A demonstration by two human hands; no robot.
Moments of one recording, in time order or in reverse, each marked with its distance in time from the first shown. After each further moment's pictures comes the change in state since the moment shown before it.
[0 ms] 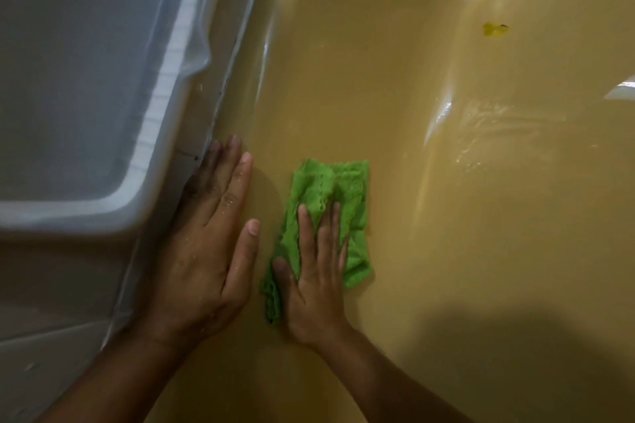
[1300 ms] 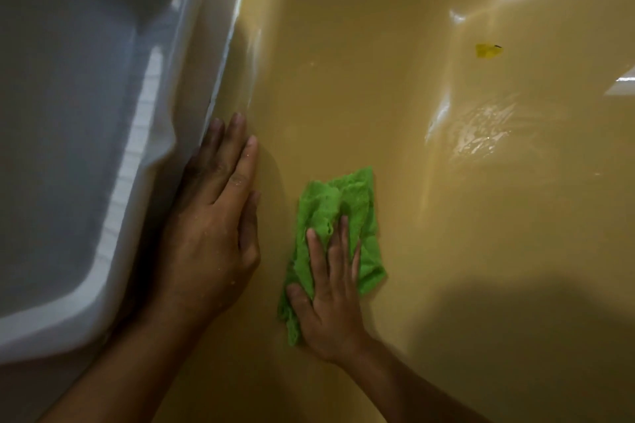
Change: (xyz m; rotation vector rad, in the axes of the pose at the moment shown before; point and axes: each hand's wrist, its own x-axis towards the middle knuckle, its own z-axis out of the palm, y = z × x) left_hand 0.092 -0.003 0.010 0.180 0.091 0.065; right_hand 0.044 0.038 -0.017 -0.080 0.018 -0.108
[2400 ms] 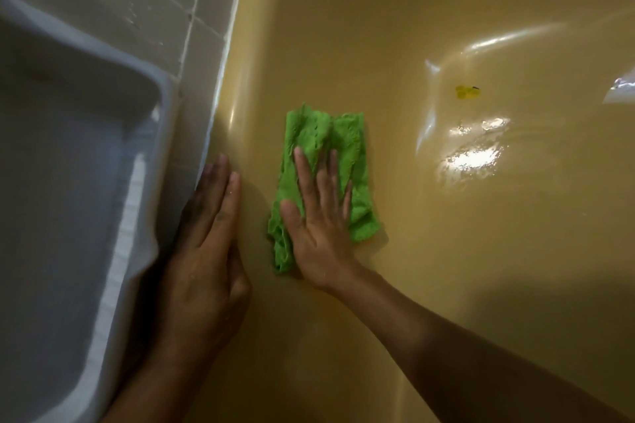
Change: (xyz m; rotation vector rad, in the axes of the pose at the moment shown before) left_hand 0.047 0.007 -0.003 -0.136 0.025 -0.095; right_hand 0.169 -0.023 -0.060 0.133 0.000 0.030
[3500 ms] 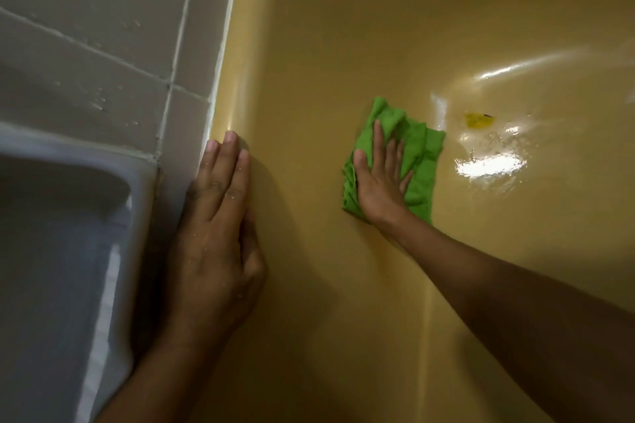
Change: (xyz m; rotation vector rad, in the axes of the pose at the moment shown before) left_hand 0.098 0.006 0.015 0.050 -0.001 0.052; right_hand 0.131 0.096 -0.052 -0.017 -0.045 0.443
